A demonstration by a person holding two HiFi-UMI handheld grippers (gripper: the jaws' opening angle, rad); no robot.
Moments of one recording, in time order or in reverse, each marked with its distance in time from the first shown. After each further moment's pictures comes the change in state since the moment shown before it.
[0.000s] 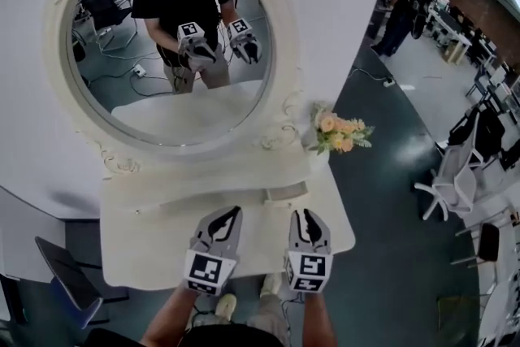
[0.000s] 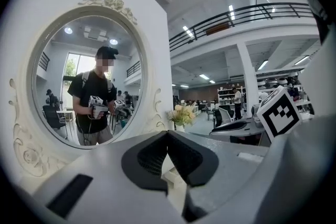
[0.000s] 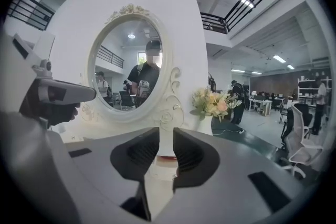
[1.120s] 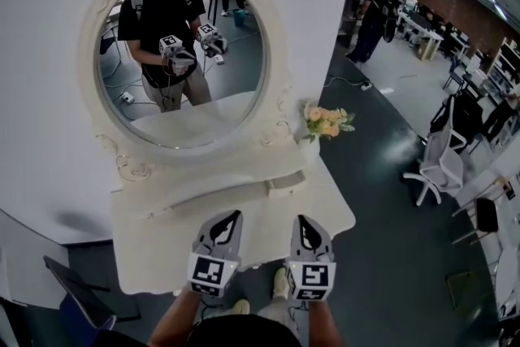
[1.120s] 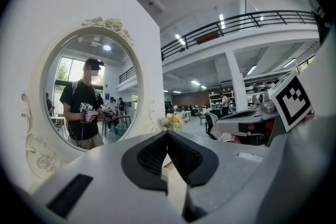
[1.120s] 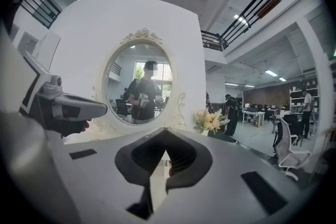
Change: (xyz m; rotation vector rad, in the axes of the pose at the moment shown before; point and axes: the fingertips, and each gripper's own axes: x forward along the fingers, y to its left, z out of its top) left arm -0.094 -0.009 0.017 0.046 -0.080 -0.086; right arm -0.114 0.069 0.045 -0.041 -0.140 -0.077
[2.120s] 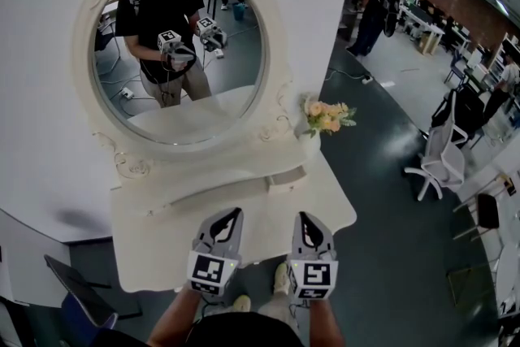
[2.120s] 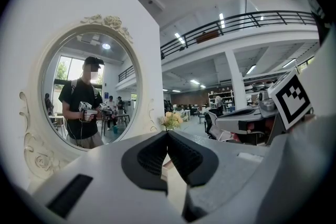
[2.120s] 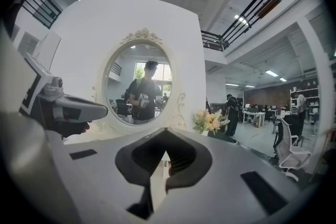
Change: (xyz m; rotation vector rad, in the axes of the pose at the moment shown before) left arm 0.005 -0.001 -0.003 0.002 0.006 -0.008; right arm 0.002 -0.001 0.001 0.001 0.013 0.013
